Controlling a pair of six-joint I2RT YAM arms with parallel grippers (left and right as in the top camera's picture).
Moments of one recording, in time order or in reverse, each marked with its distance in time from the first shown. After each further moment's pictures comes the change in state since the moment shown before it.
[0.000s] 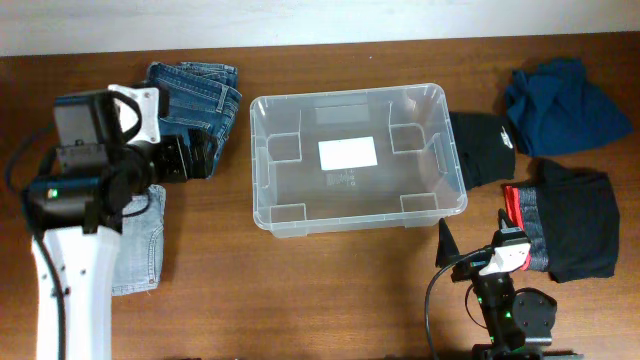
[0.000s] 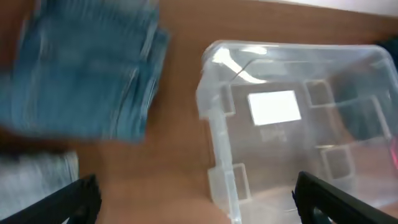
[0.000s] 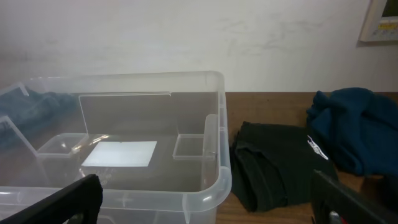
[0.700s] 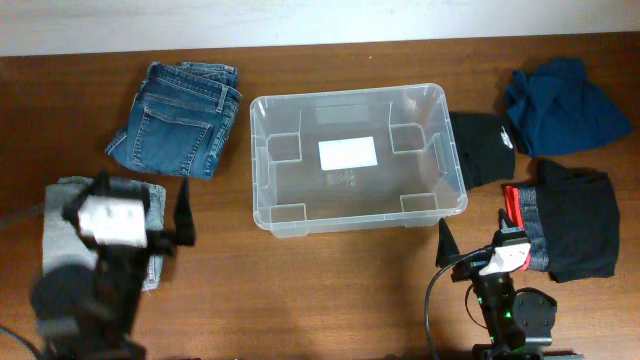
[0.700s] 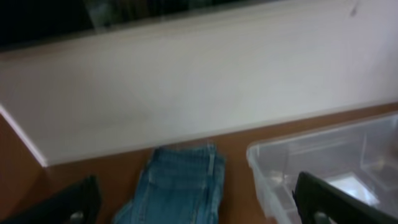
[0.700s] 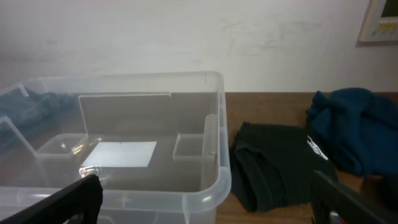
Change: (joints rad) left arm 0.003 -0.712 -0.518 0.549 -0.142 0.294; right arm 0.000 0.000 0.000 0.000 0.000 0.001
